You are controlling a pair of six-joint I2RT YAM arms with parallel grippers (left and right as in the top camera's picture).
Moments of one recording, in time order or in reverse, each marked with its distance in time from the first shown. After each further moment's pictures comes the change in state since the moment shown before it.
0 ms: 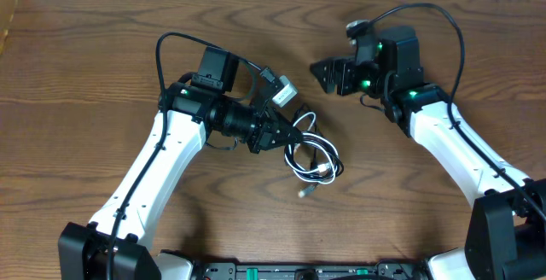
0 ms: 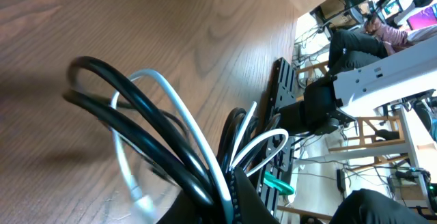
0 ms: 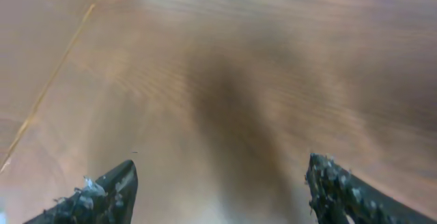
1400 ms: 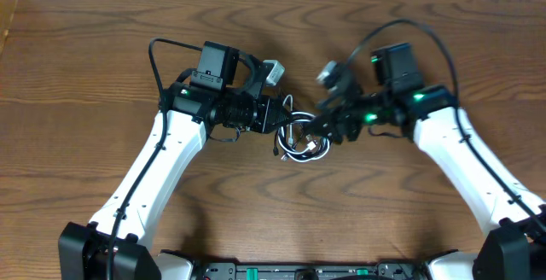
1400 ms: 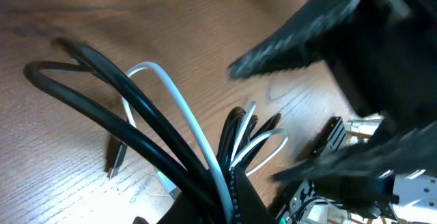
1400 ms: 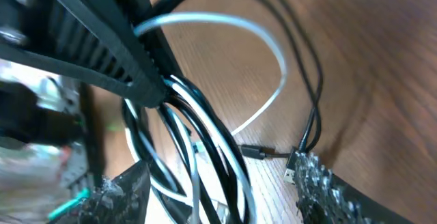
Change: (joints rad) left arm -0.001 0.000 0.000 0.149 -0.300 -0.502; right arm 0.079 -0.092 0.050 -0.520 -0.194 -0.613
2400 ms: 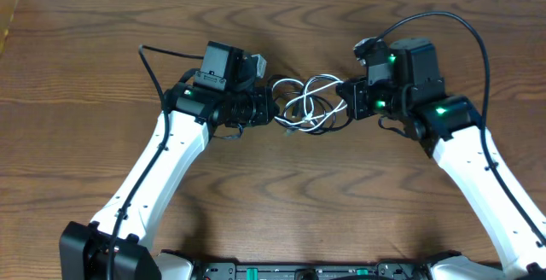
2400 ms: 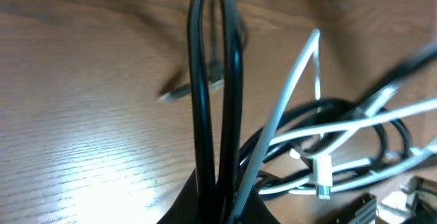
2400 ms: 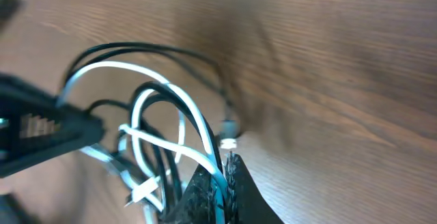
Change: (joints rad) left arm -0.016 0.002 0.000 0.025 -0.299 -0.313; right arm -0.049 -0.152 -0.007 0.098 0.351 0.518
